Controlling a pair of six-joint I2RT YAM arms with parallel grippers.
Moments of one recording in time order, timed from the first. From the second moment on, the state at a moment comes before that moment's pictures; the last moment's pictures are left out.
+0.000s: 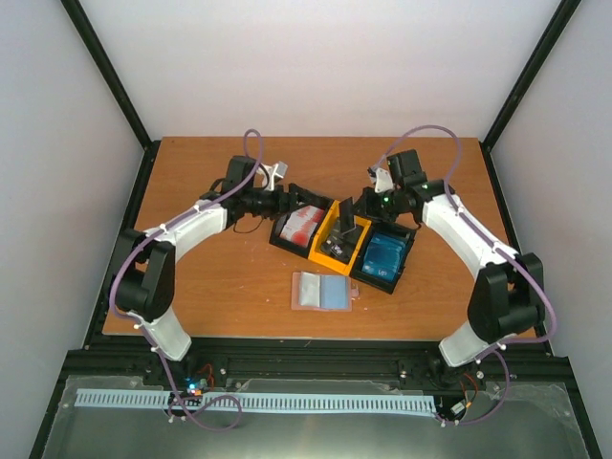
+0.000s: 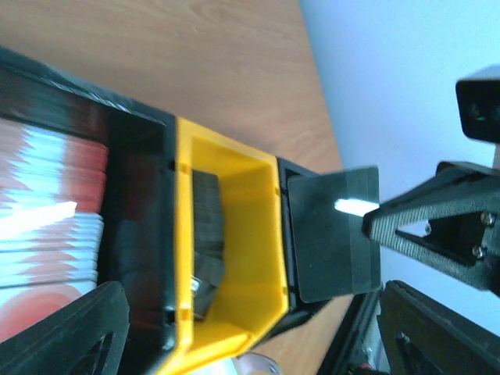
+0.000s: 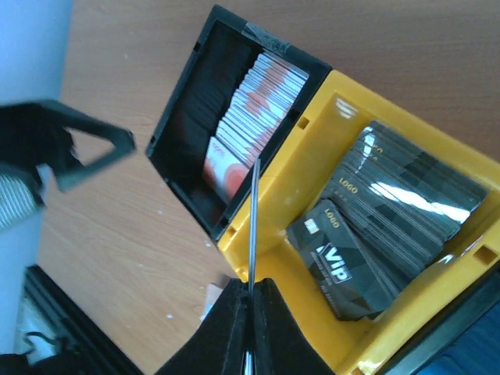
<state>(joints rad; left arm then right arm) -0.37 1.71 1.19 -0.14 0.74 -0.59 0.33 1.60 1.31 -0.69 -0.50 0.36</state>
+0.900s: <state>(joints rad) -0.52 1.86 1.23 0.24 0.97 -1.15 0.13 1.43 1.10 -0.38 -0.92 0.68</state>
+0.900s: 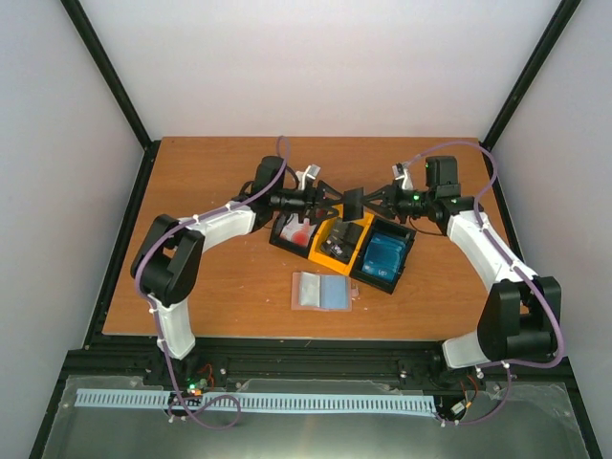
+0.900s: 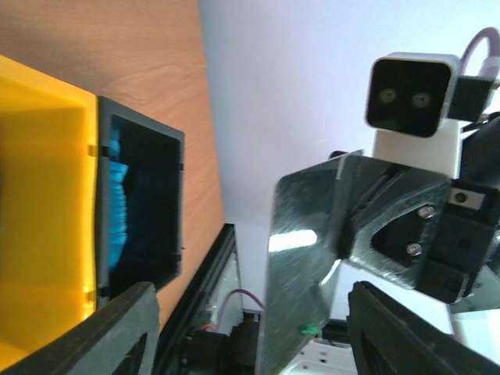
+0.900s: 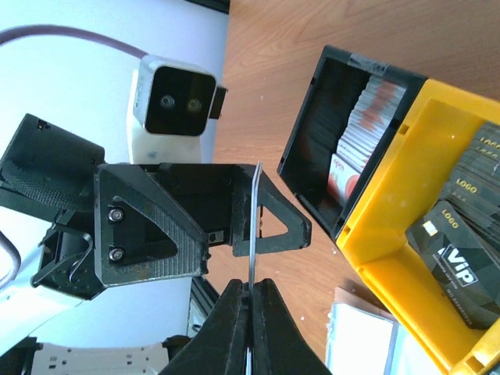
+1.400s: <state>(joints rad) -0.53 1.88 1.24 0.35 1.07 -1.22 0.13 1.42 1.04 -0.32 -1.04 0.69</state>
